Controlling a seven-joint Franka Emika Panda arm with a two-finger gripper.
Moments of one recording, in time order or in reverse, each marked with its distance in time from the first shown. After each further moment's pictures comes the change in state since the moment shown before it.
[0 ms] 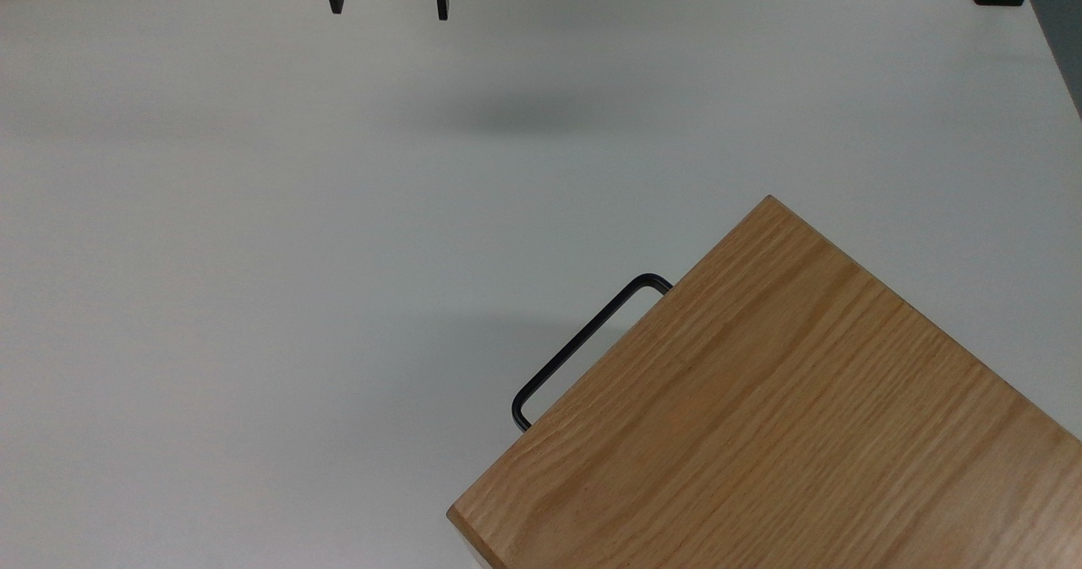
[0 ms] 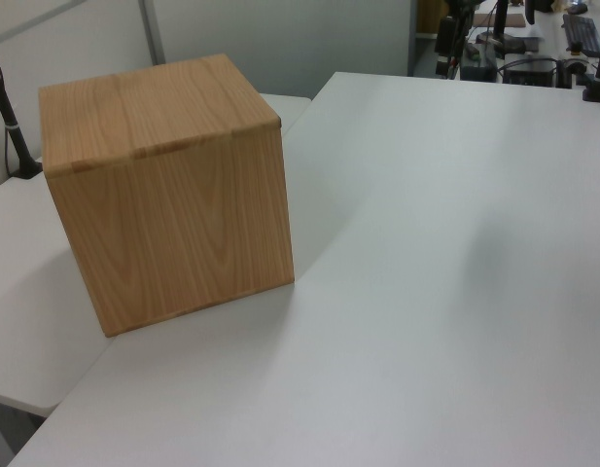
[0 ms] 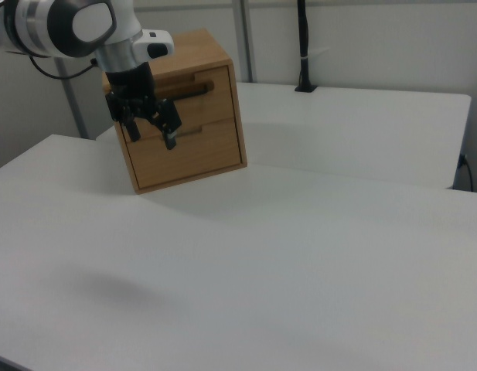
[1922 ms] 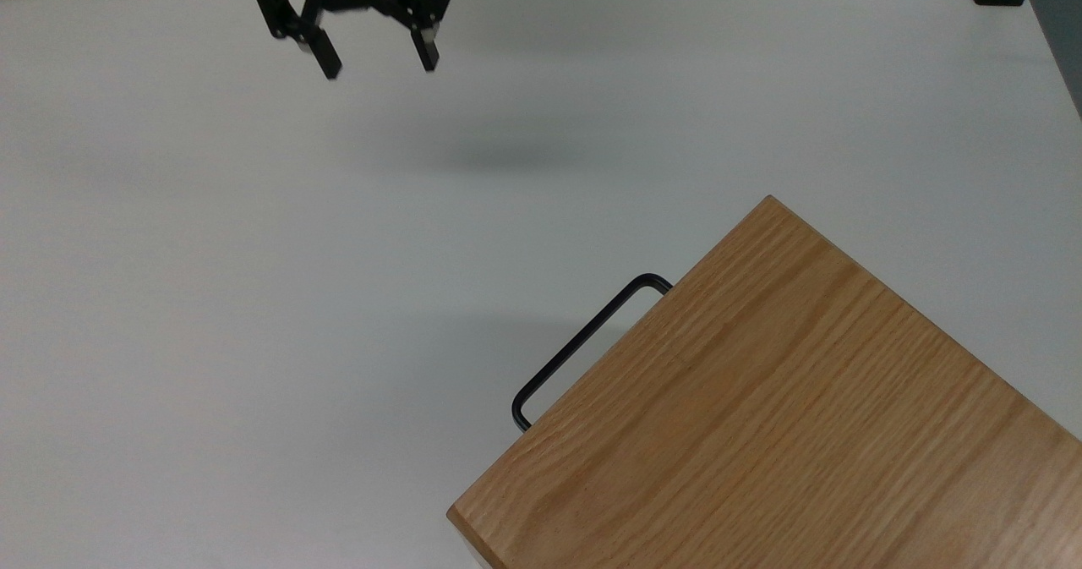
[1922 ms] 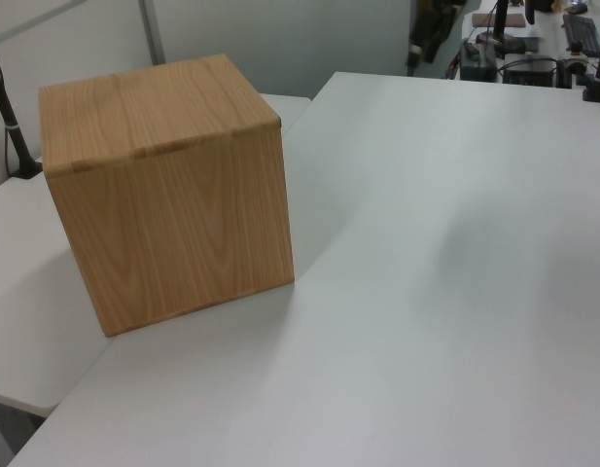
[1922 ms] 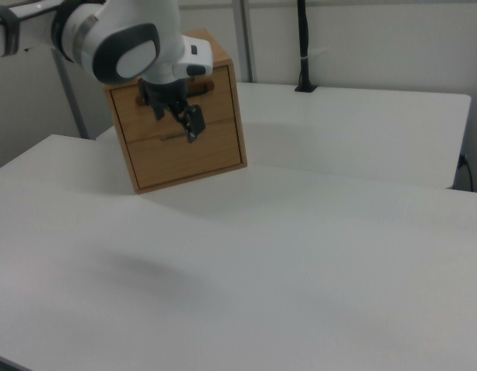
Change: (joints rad) arm -0.048 0.077 -0.064 -0.003 0.362 0.230 -0.055
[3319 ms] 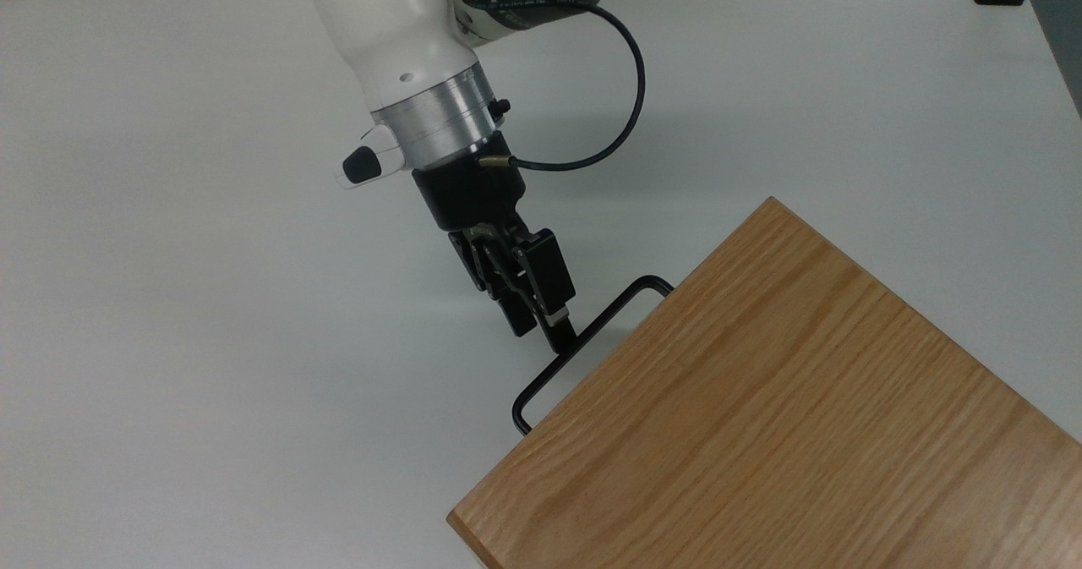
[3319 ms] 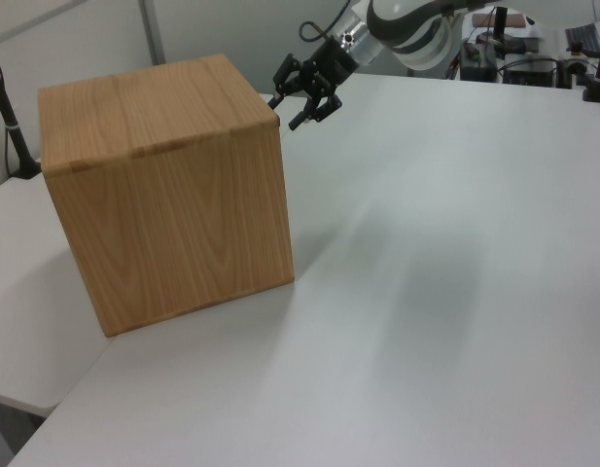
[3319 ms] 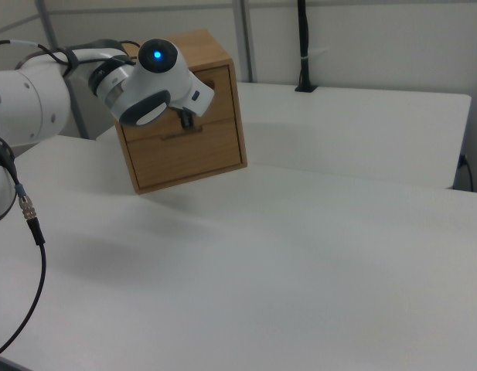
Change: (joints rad) arm 0.134 0.455 0.088 0.260 0.414 0.599 0.455
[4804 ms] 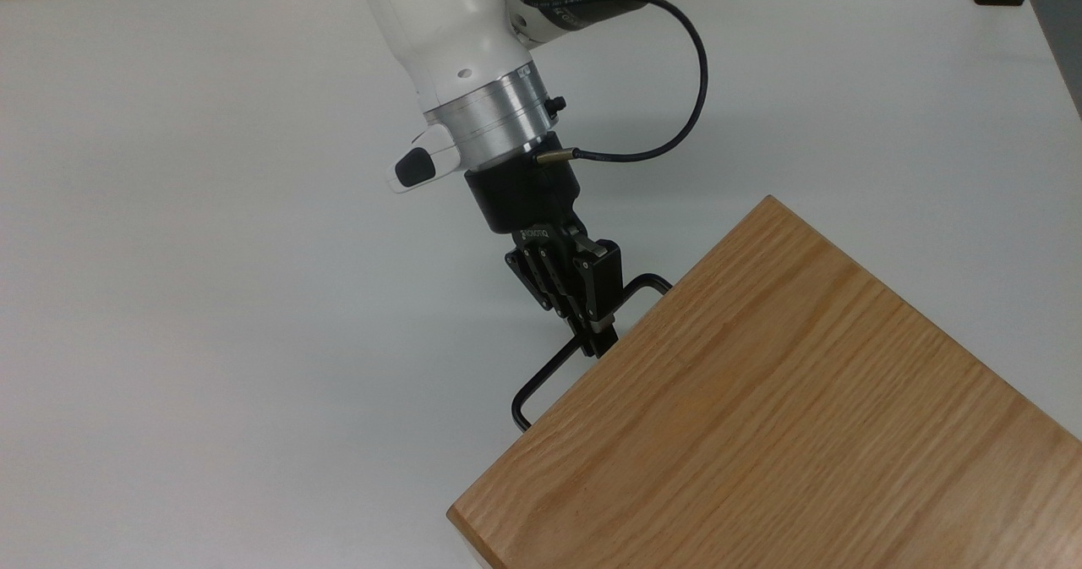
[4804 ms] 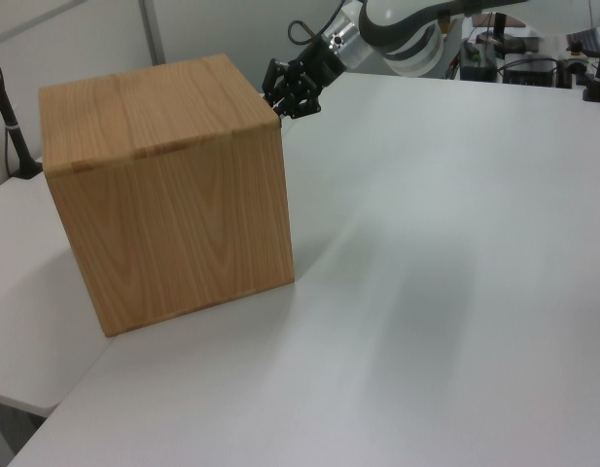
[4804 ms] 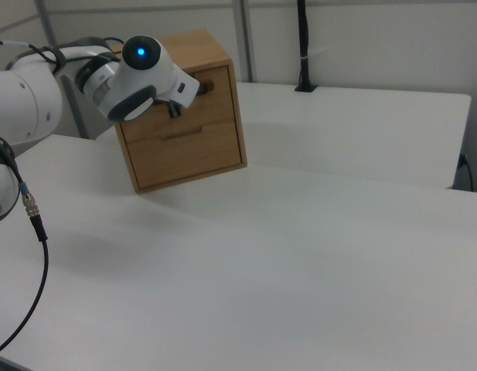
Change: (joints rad) arm 0.034 0.032 0.036 0.054 -0.008 0.064 -0.005
